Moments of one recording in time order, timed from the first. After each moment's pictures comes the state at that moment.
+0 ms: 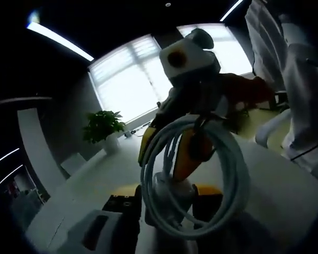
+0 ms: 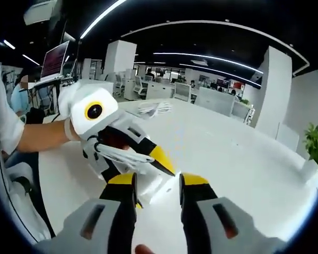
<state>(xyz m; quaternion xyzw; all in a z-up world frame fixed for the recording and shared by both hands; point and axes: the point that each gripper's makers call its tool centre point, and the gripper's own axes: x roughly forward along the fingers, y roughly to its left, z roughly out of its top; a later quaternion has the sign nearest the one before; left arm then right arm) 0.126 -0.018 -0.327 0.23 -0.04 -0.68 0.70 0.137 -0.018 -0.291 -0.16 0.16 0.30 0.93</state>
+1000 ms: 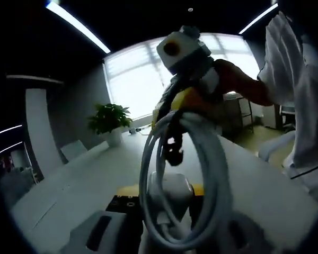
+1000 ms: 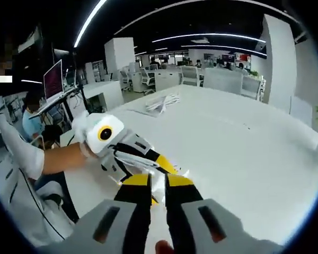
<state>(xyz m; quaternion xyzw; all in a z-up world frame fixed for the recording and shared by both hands) 0.131 -0.013 -0.324 0.15 0.01 -0.67 0.72 0.123 -0.008 -0.262 -0.09 0.26 0.38 0.88</state>
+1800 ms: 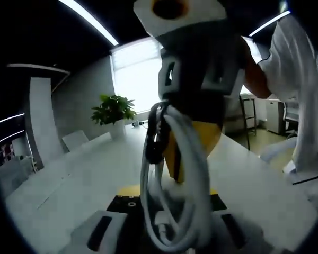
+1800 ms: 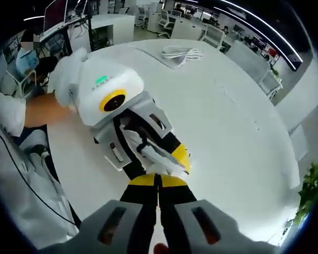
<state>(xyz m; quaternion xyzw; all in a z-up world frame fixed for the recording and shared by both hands) 0.137 -0.015 -0.331 0.14 0.04 -0.66 0.73 0.131 0.016 -0.301 -0.31 0.41 0.34 0.79</state>
